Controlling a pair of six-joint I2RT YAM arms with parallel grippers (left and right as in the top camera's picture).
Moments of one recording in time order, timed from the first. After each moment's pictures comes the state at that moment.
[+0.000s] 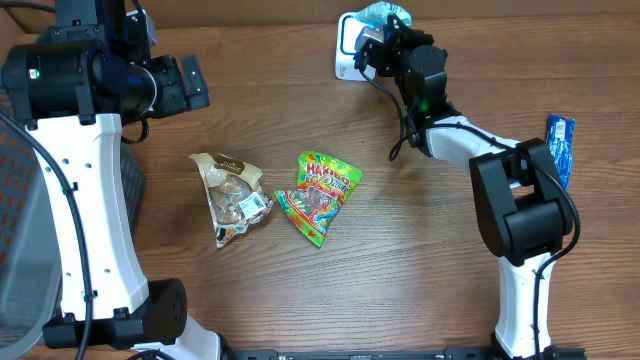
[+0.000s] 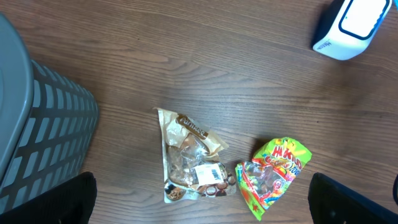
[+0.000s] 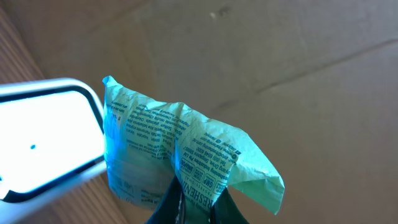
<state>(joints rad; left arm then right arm) 0.07 1.76 2.29 -1.61 0.03 -0.21 0.32 2.23 1.43 0.76 0.09 -1.11</state>
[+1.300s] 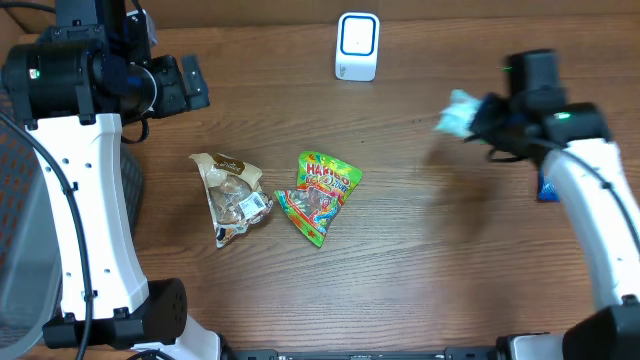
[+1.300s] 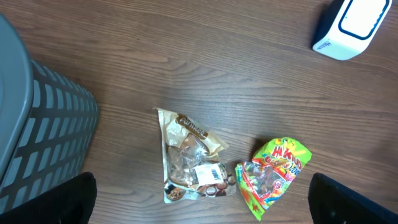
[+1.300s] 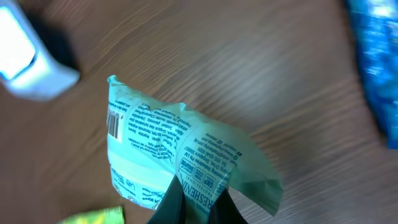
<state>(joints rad) 0.07 1.76 2.29 -1.61 0.03 -0.21 0.04 1.56 1.38 -0.89 -0.01 0.64</state>
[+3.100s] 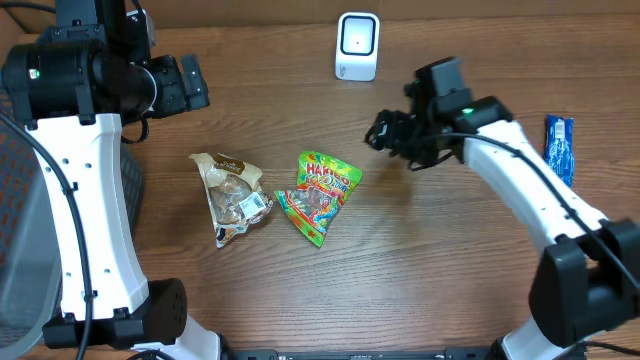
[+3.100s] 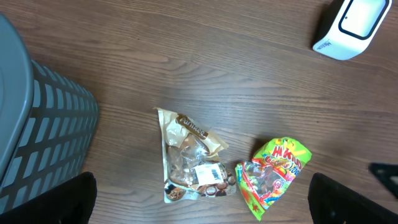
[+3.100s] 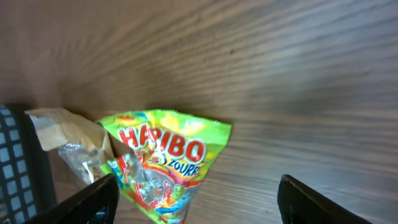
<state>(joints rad) 0.07 1.76 2.29 -1.61 0.03 -0.21 0.35 1.79 1.41 -0.75 -0.35 0.59</state>
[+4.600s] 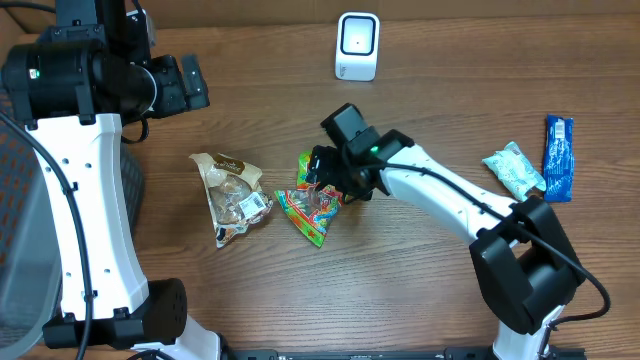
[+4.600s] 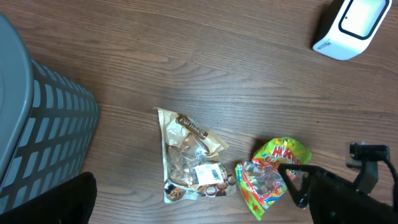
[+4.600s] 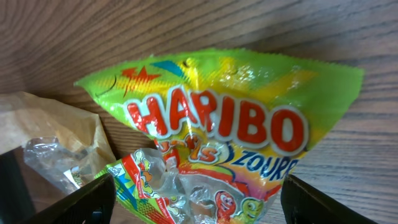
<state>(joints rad) 0.07 1.76 2.29 -1.61 0.03 -0.21 0.67 1.94 1.41 -0.61 -0.18 0.92</state>
